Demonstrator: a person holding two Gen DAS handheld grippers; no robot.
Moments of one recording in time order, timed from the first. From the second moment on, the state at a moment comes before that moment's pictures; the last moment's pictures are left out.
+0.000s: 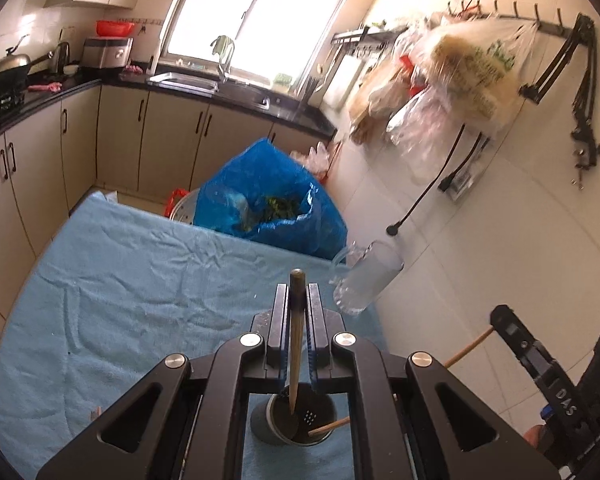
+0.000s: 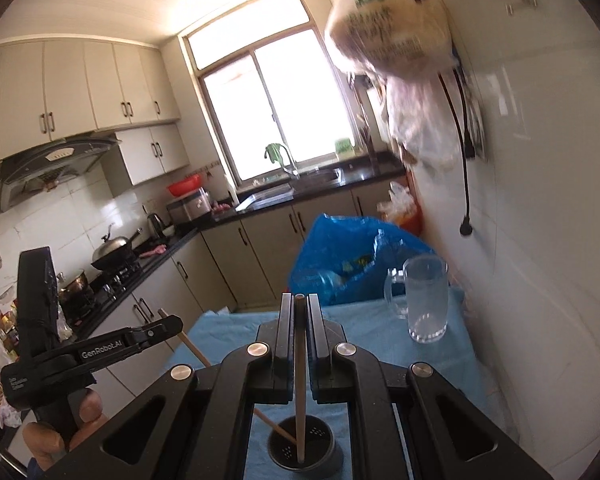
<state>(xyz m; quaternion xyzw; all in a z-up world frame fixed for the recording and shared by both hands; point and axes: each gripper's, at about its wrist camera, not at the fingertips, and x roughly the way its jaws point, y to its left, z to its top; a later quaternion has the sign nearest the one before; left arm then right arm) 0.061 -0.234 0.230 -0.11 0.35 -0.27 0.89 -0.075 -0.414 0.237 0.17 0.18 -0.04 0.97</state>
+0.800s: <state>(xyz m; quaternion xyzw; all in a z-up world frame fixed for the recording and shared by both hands) 0.062 -0.239 0.200 -0.09 0.39 -0.26 0.88 -0.047 -0.437 0.185 0.20 0.24 -0.05 0.95</state>
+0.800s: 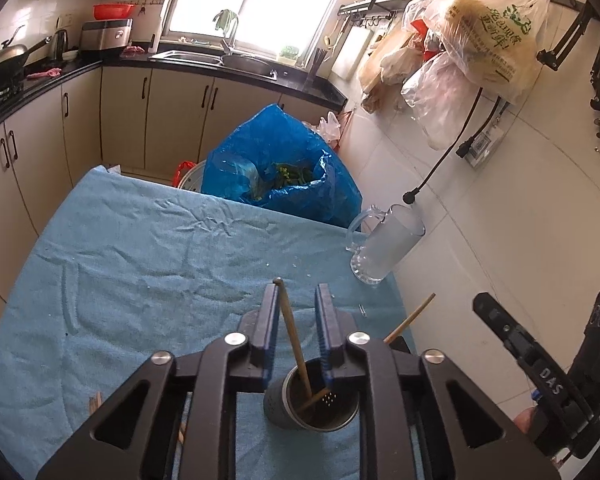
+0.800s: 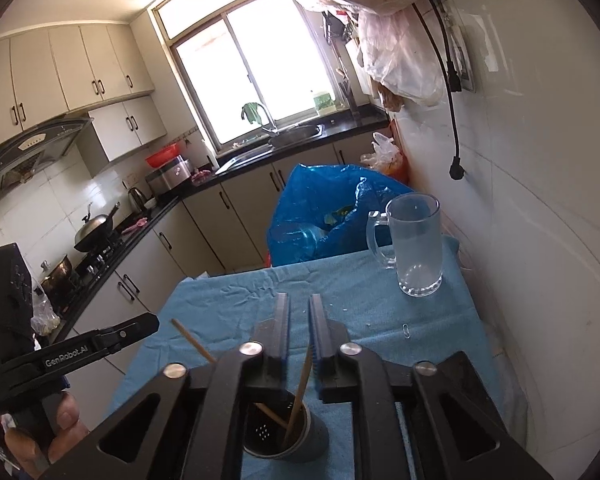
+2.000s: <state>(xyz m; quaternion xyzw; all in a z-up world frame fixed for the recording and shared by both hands) 0.050 -0.059 0.026 -0.11 0.56 -0.12 0.81 -0.143 -0.325 0.099 0.20 0.32 0.04 0.93</state>
